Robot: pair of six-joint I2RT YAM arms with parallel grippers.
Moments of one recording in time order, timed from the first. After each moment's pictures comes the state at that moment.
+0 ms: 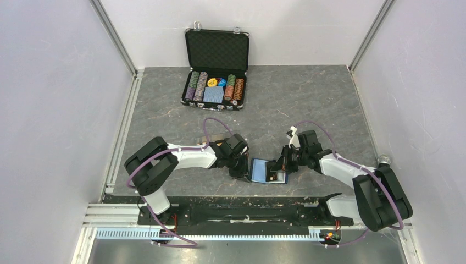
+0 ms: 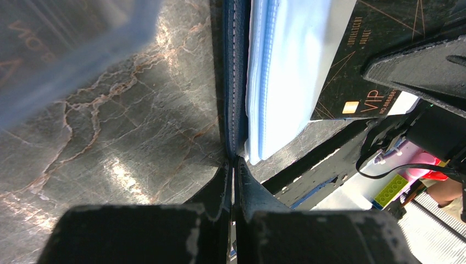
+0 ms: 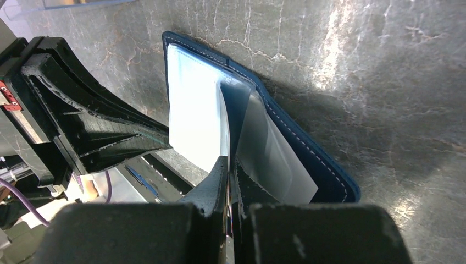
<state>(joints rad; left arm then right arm) -0.93 1.71 0.84 -0.18 0.32 -0.89 0.33 1.27 0.42 -0.13 -0.58 0.56</state>
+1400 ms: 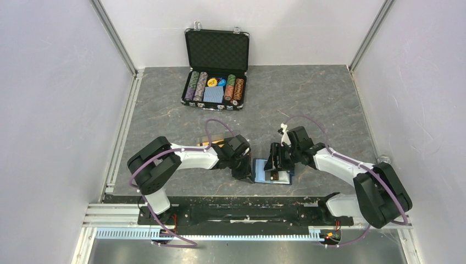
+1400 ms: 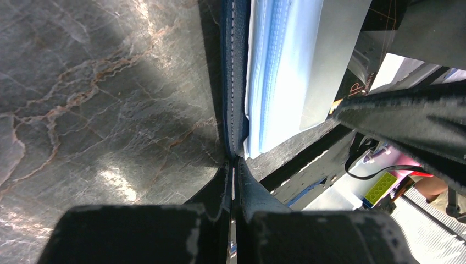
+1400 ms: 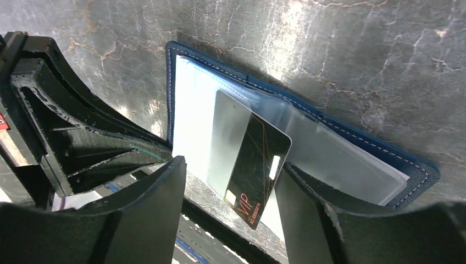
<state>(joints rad) -0.95 1.73 0.84 -0.14 0.33 -0.92 0.44 1.30 0.52 -0.24 -0.43 0.50</state>
